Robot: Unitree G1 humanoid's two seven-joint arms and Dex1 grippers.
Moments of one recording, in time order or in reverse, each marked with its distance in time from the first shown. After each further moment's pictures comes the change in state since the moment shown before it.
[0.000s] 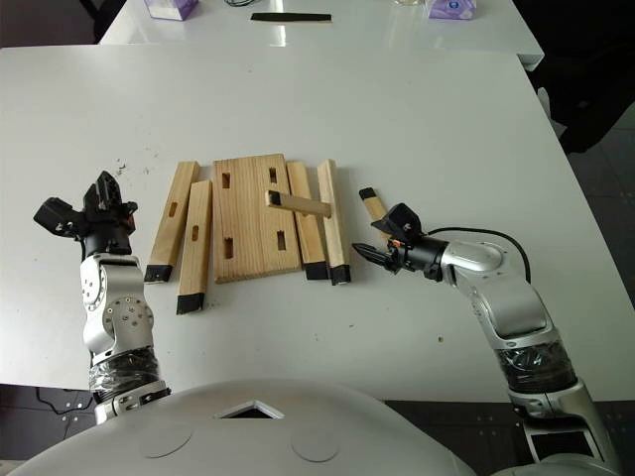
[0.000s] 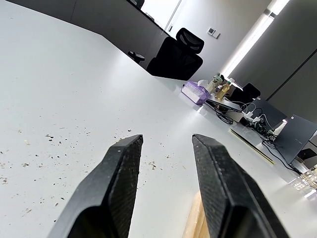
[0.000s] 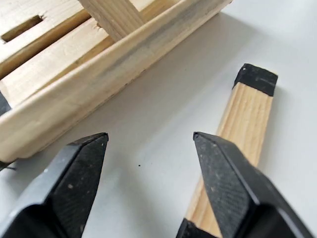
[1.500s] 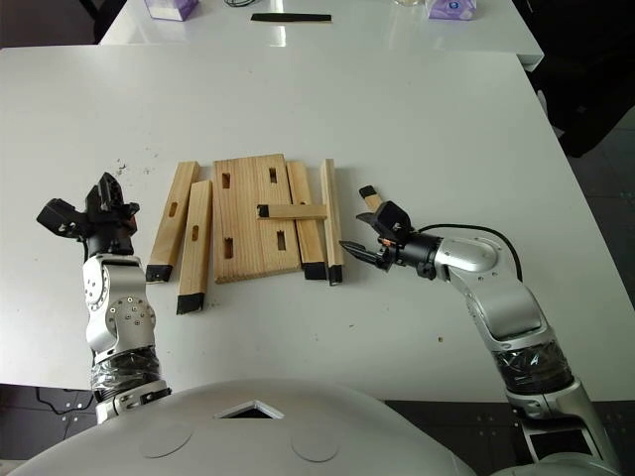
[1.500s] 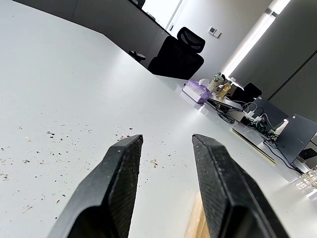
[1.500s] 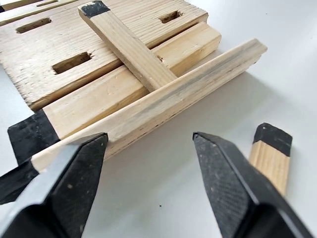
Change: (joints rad) left arm 0.000 0.003 -0.006 0.020 0.004 -0.017 -0.001; right arm -0.005 0.000 0.018 -0.034 -0.013 -0.120 0.037
